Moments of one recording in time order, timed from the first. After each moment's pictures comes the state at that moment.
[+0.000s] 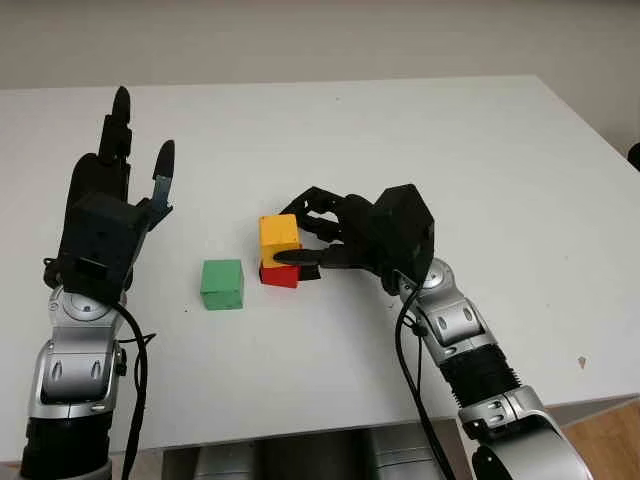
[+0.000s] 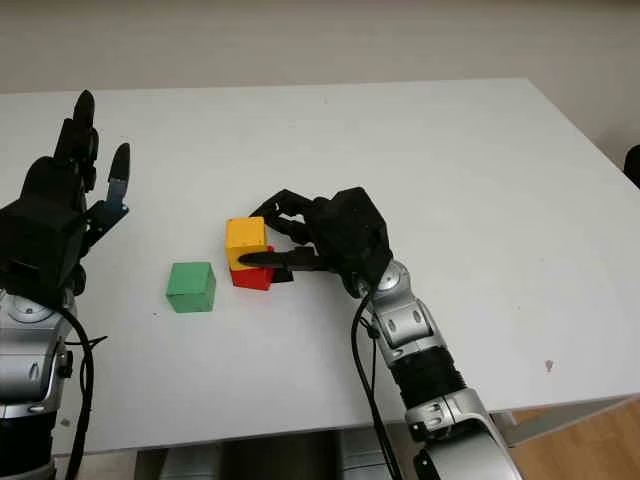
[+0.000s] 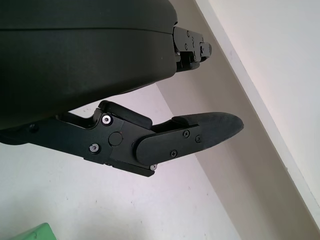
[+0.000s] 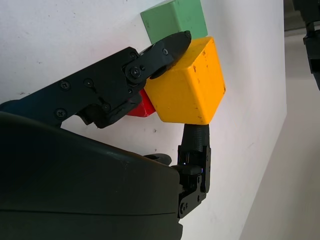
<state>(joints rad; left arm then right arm) -0.29 0.34 0.18 -0.19 0.20 0.29 0.04 -0.58 -0.11 0.16 0.37 -0.05 0.22 0.33</state>
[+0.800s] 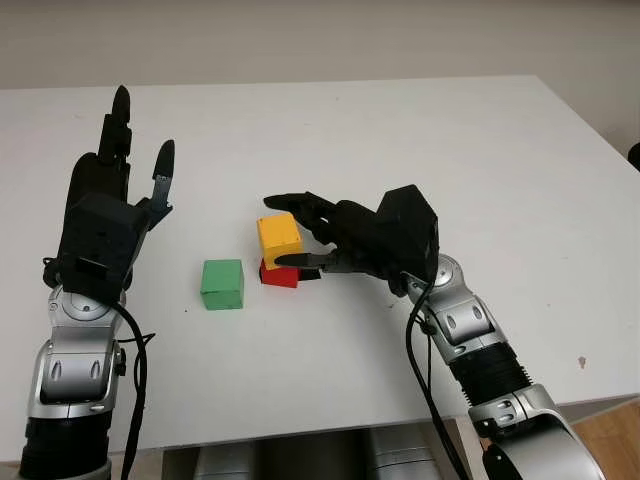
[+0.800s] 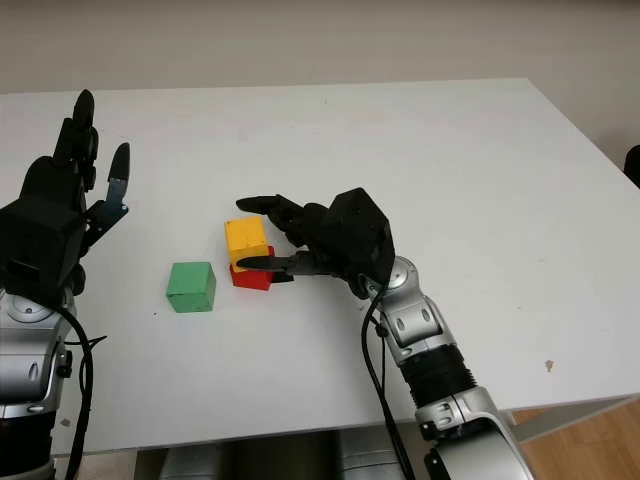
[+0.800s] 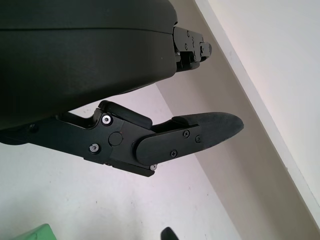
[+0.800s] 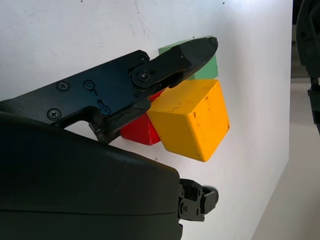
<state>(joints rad) -0.29 0.34 0.18 -0.19 0.20 0.29 0.04 -0.58 -0.17 0.18 0.37 -0.03 0.17 0.53</state>
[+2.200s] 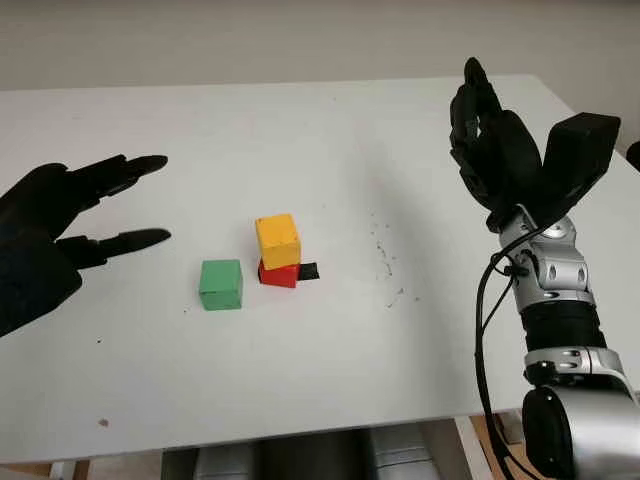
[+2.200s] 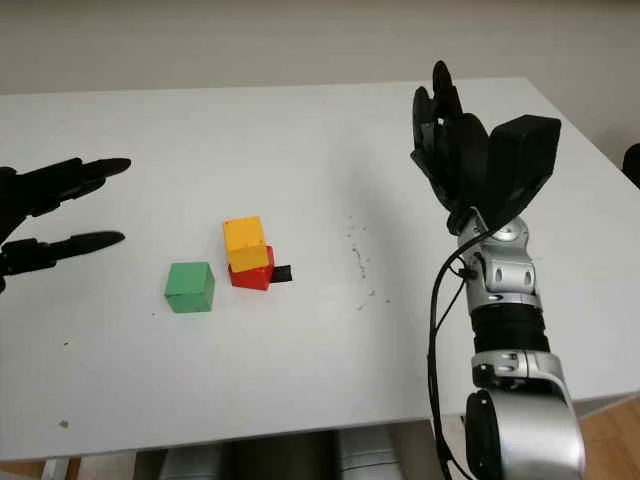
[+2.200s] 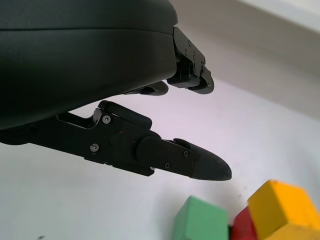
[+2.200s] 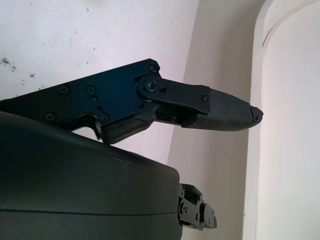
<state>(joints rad) -0.02 0.87 0.32 -0.42 0.26 0.30 -0.53 -0.72 -0.32 -0.19 0.50 0.18 0.09 0.26</state>
